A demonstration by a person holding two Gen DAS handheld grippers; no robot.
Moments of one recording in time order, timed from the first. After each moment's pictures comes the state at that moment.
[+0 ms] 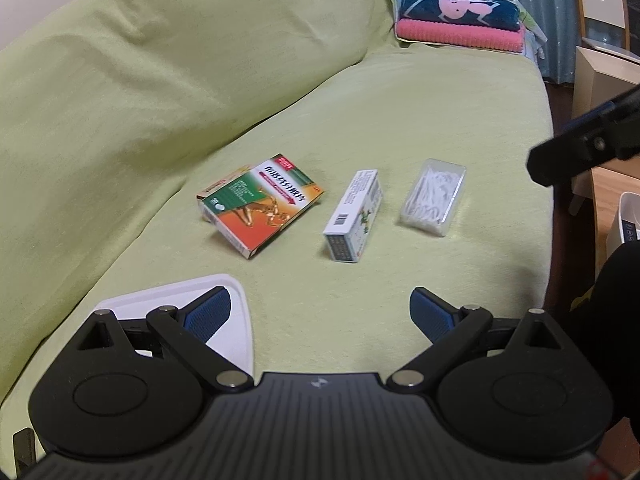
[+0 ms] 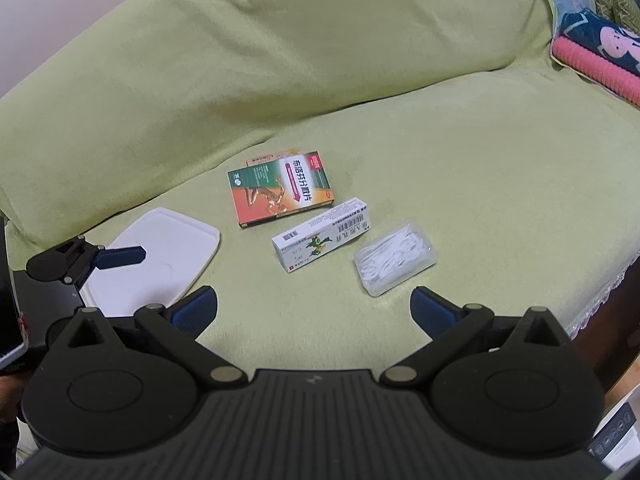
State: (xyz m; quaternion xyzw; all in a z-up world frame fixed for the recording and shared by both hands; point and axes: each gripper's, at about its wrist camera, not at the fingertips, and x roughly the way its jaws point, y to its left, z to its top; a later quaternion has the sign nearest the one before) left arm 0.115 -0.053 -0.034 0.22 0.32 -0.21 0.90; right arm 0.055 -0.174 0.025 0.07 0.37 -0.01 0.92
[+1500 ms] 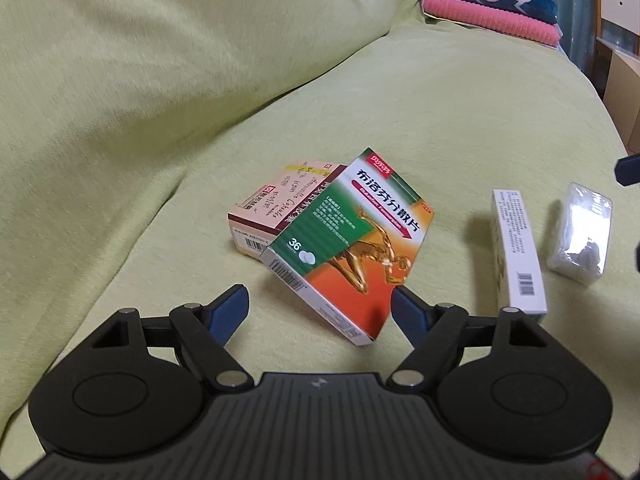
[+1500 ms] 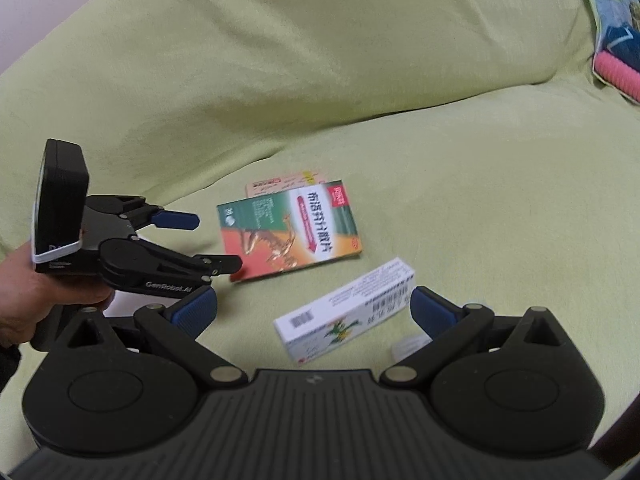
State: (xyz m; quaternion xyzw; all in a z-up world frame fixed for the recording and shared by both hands) left arm 0.321 -0.011 -0.075 0.20 0.37 -0.24 0.87; right arm 0.193 -0.168 -0.024 0.05 0.36 0.00 0.93
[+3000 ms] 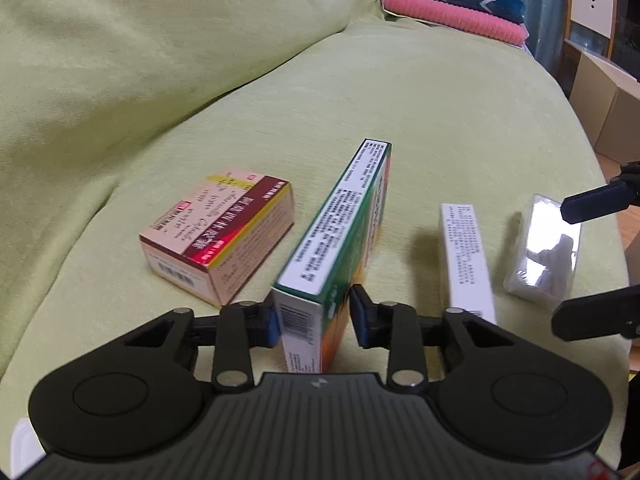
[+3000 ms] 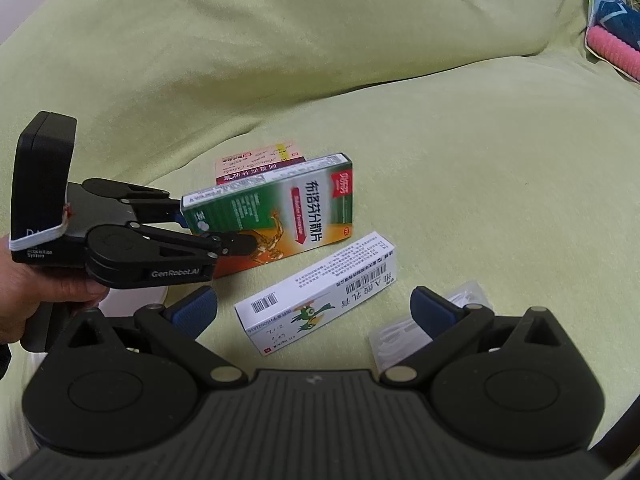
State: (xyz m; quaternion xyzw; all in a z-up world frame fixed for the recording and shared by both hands) left arm 0.325 -0.053 -0.088 0.18 0.38 -0.31 0.85; right arm 0.199 -0.180 -0.048 0.06 0.39 -0.01 0.92
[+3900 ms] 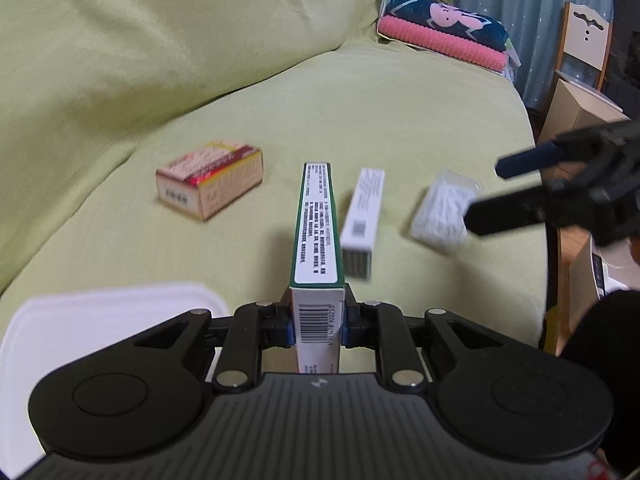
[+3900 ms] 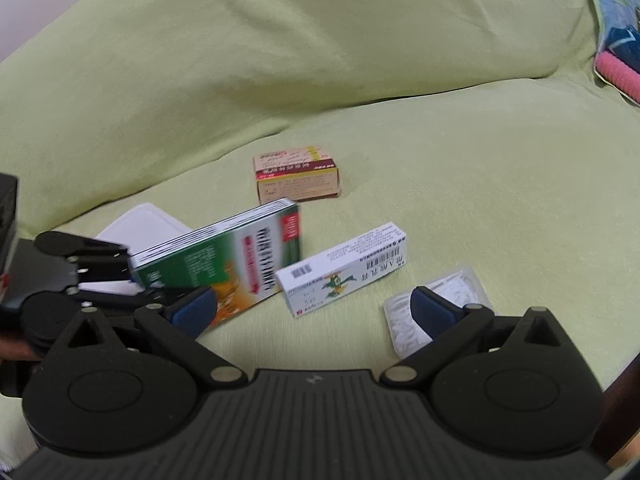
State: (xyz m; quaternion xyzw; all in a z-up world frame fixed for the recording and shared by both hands) left arm 0.201 -0.010 -0.058 0.13 0.37 -0.30 0.87; right arm 0.151 -0.161 -0.018 0.03 0.39 0.02 0.92
